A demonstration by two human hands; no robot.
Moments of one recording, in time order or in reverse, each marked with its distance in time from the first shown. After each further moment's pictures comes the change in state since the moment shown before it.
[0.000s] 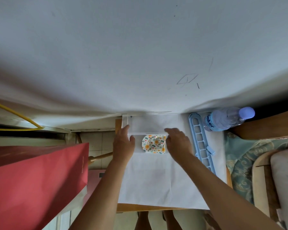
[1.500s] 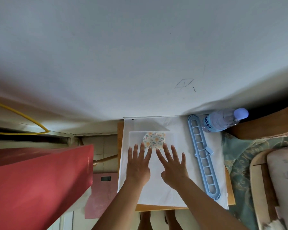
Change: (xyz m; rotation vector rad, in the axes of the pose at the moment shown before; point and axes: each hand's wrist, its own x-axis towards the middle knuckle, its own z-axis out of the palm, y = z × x) left_hand -0.069 -0.013 0.030 0.778 -0.255 0.376; right_hand -0.068 0.014 0.052 -0.354 -0.285 -0.112
